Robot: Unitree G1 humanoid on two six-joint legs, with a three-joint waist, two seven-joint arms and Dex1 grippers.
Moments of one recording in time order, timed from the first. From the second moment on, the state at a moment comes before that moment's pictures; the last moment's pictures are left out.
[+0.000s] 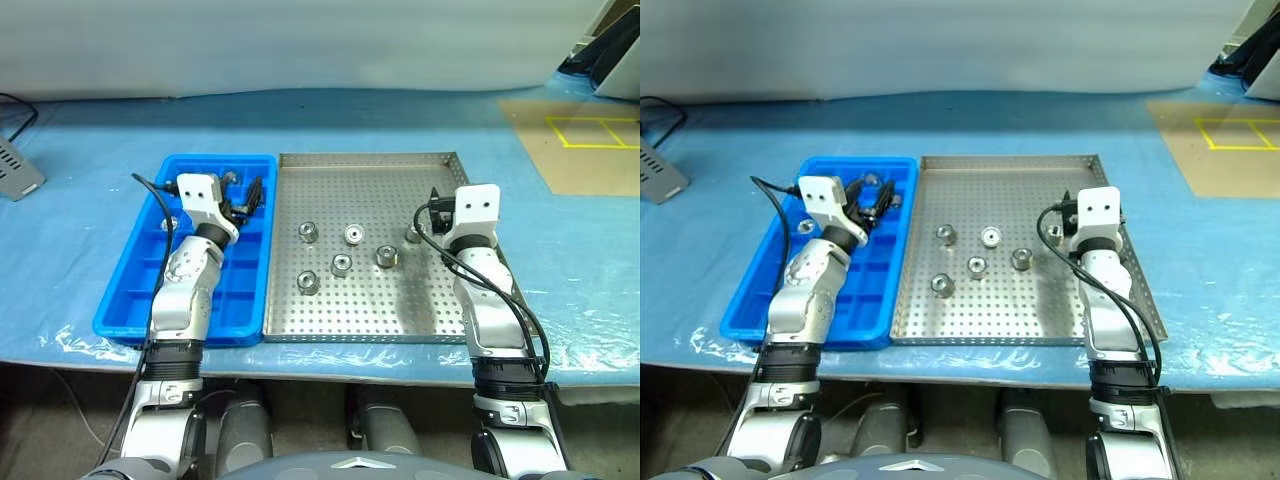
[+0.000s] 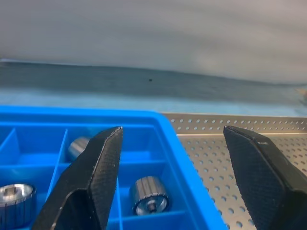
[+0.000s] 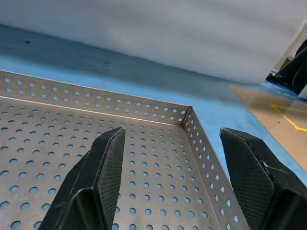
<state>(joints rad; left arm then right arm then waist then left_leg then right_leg) -0.39 0.13 0.15 0.07 -0.29 0.18 -0.26 -0.31 -0.22 -0.12 -0.09 -0.11 0.28 -0.02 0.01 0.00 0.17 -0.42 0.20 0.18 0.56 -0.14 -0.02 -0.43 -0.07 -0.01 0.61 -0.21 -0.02</state>
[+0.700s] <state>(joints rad) -0.53 0.25 0.13 0.26 -0.29 0.11 -0.46 -0.31 -0.19 -0.11 -0.09 -0.11 0.27 -0.03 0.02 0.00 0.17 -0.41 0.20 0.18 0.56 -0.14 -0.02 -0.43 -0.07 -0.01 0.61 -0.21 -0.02</state>
